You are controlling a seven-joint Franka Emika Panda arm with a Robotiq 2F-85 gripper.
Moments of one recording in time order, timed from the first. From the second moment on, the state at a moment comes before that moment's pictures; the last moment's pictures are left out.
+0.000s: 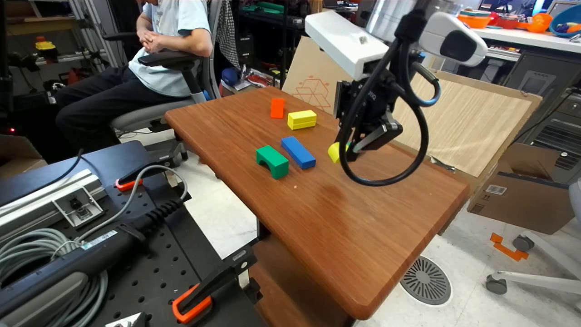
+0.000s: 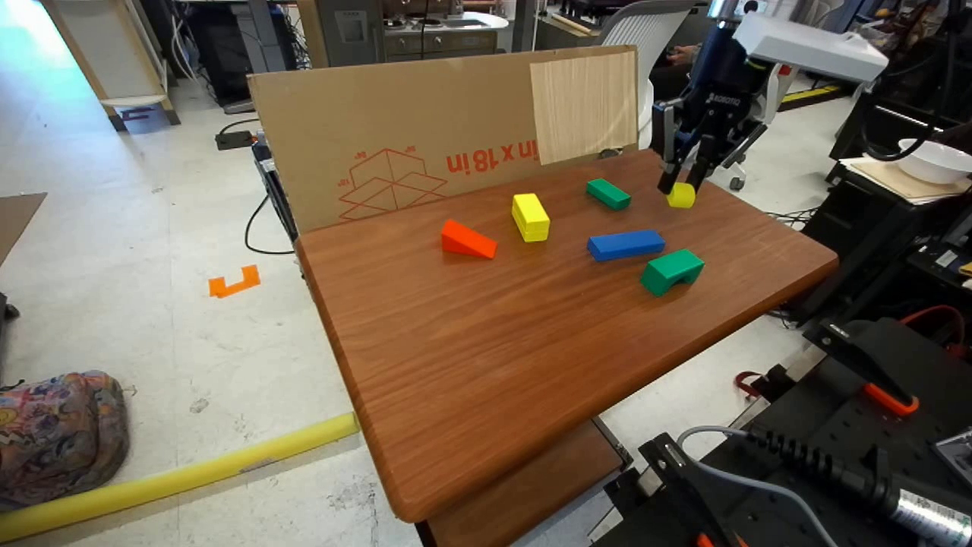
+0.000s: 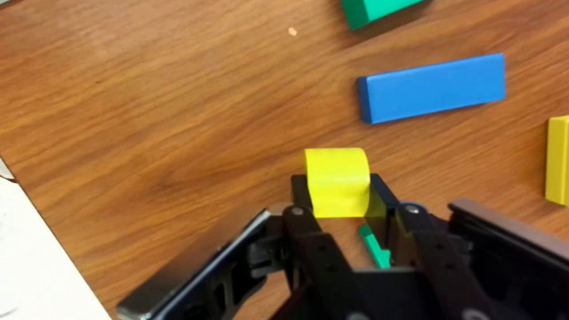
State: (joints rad) arm -0.13 0.48 -0.07 -1.97 0.21 2.34 0.01
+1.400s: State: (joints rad) arm -0.02 0.49 -0.06 -1.90 -0.07 2.28 0.04
